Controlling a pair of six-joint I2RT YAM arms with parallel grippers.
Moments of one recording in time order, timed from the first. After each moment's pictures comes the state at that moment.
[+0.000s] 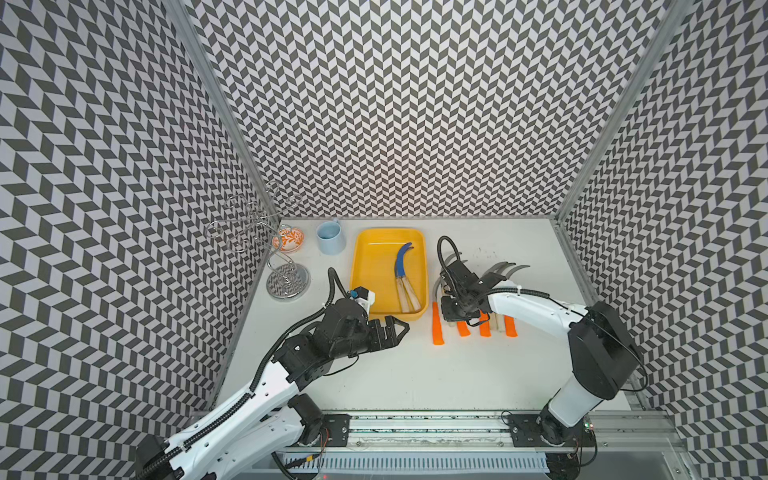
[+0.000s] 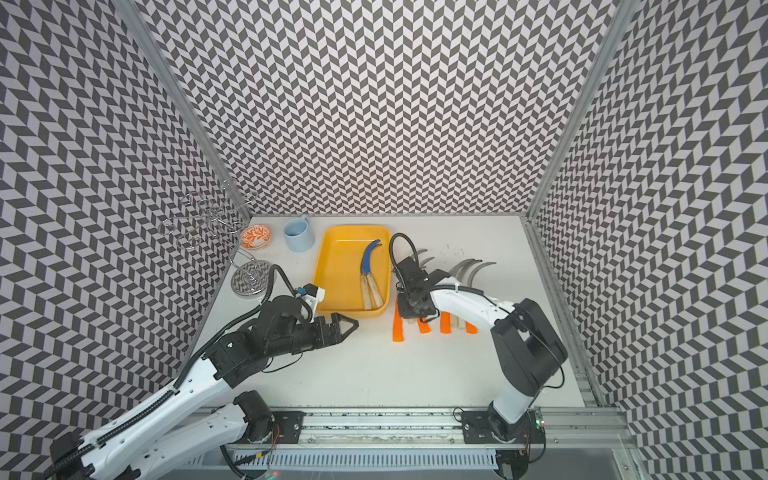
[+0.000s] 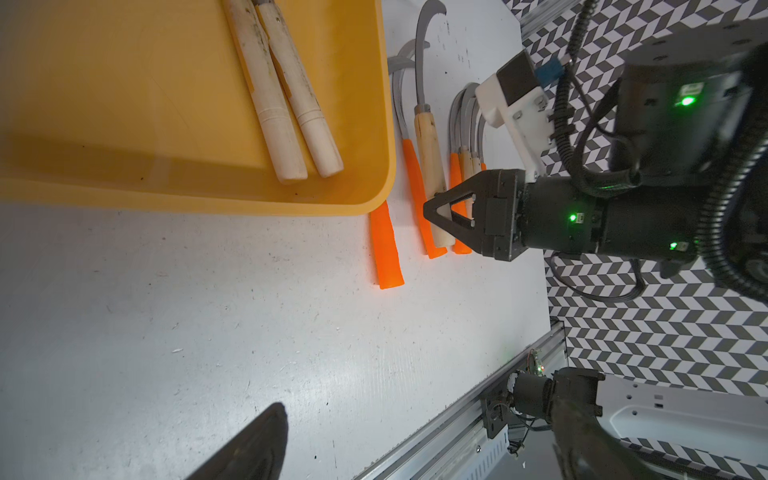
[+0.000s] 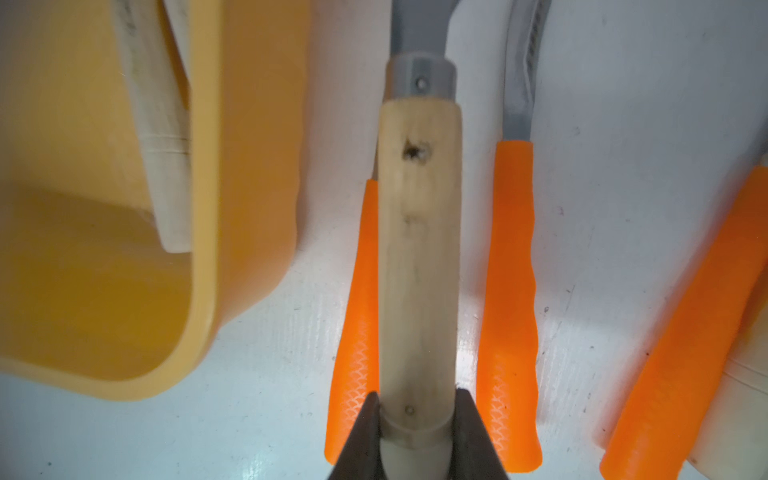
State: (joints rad) left arm -0.75 0.81 0.70 -0.51 0.20 -0.90; right arm 0.67 1.67 1.17 -0.72 0.00 0.56
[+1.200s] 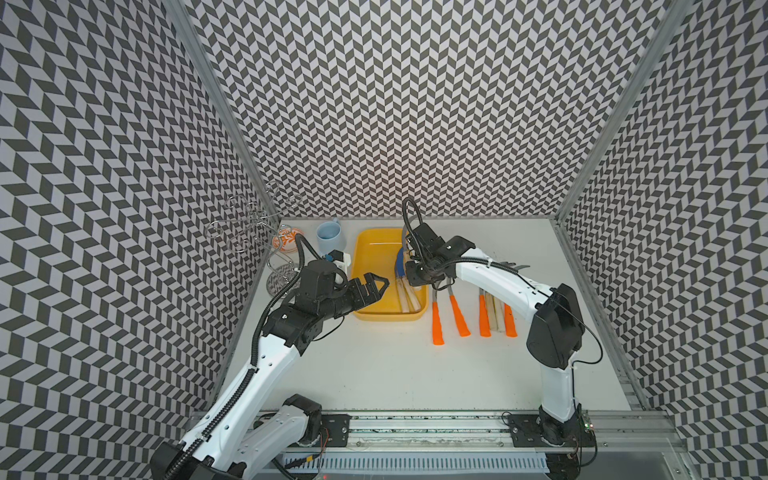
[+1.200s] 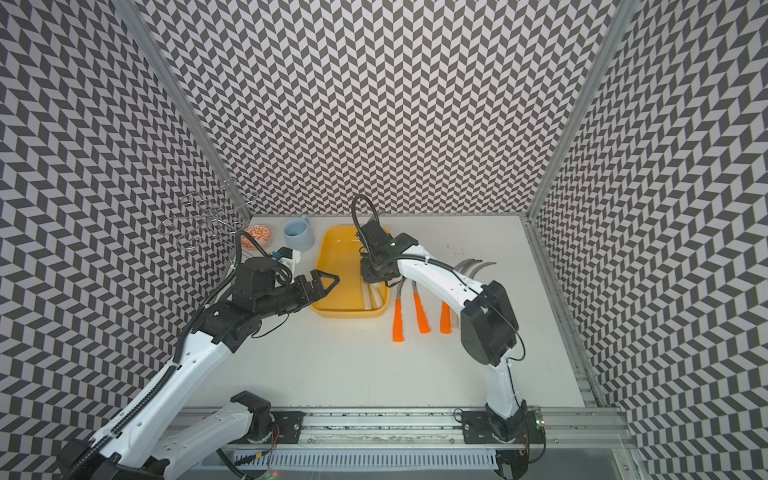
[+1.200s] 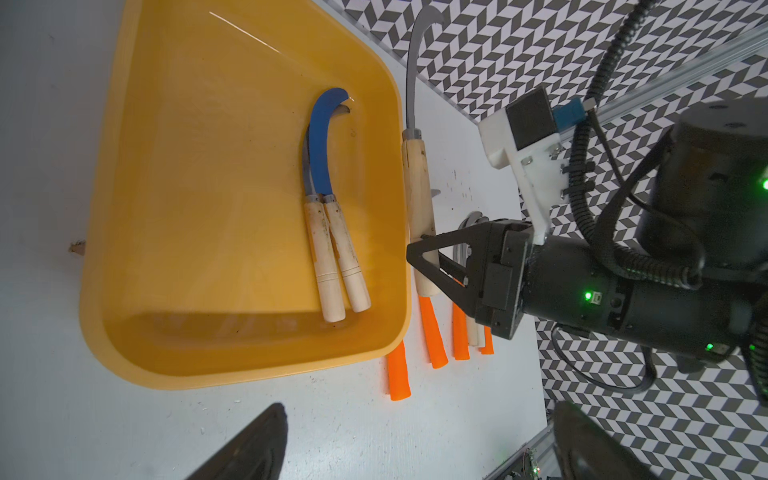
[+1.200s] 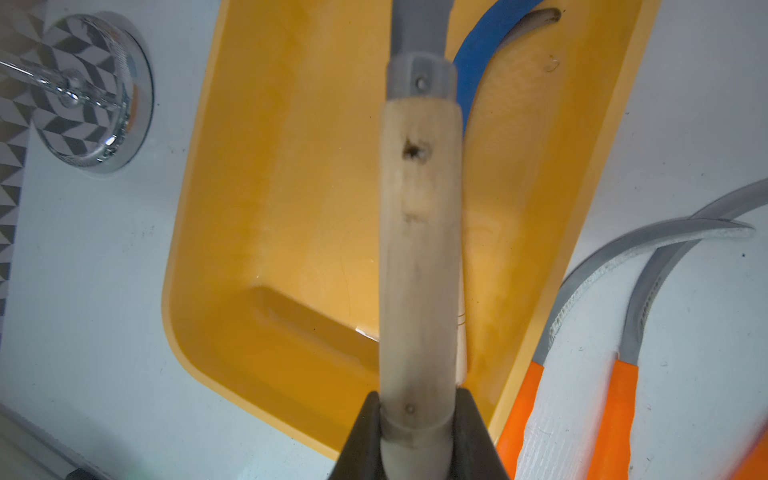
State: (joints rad) left arm -0.37 0.96 0.89 -0.52 0.35 -0.75; right arm 0.74 2.02 1.83 -0.90 0.01 0.46
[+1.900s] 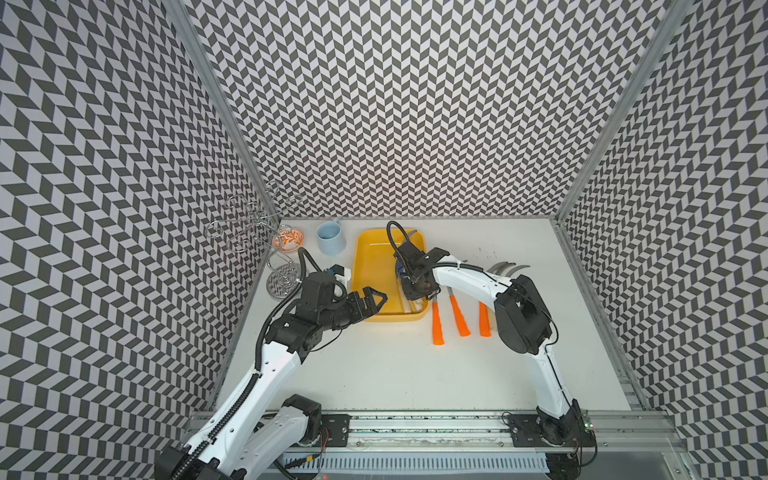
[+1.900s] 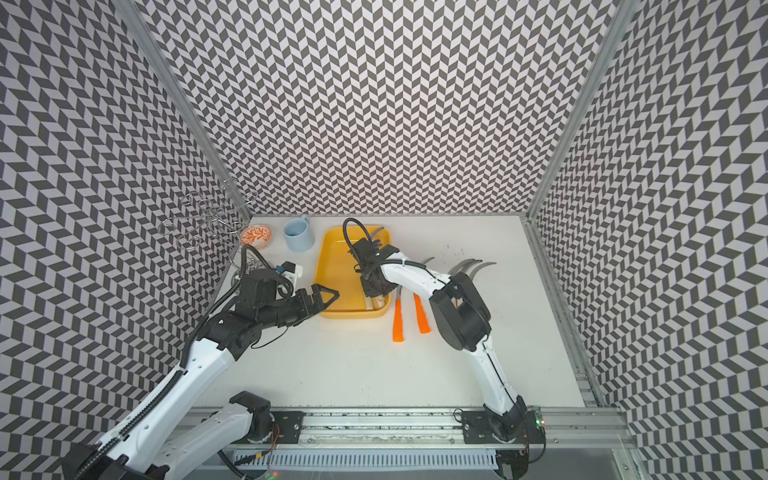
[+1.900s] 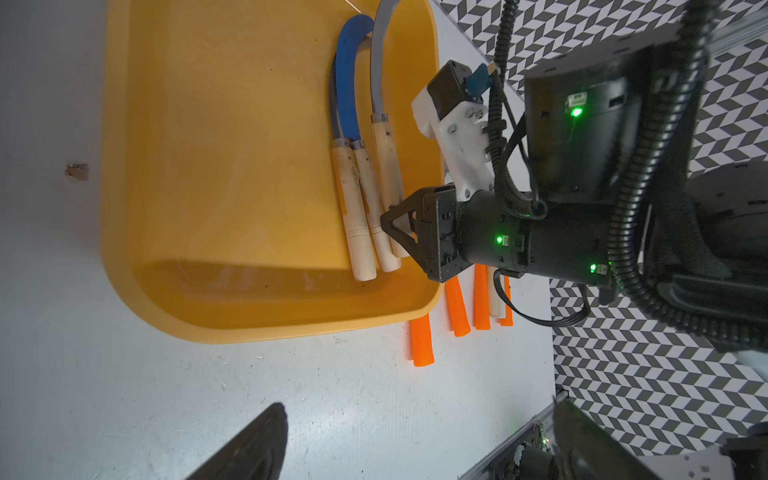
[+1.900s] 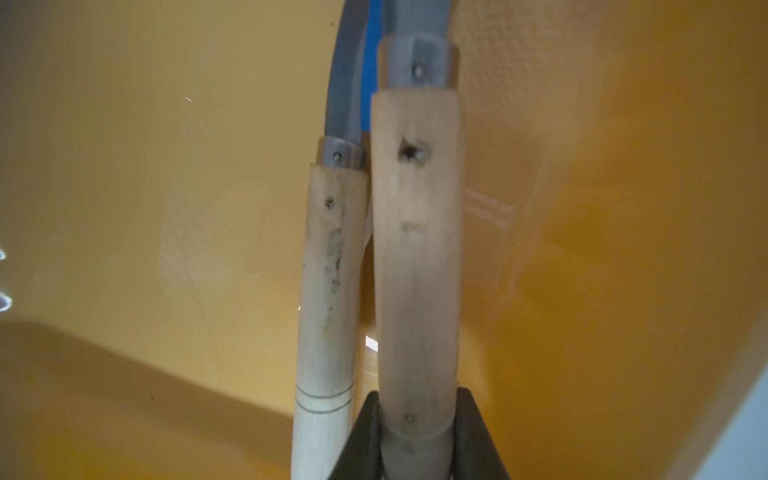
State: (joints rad) left arm -0.35 0.91 0.77 -0.52 0.41 -0.73; right arm 0.75 2.23 1.86 -0.91 0.10 0.38
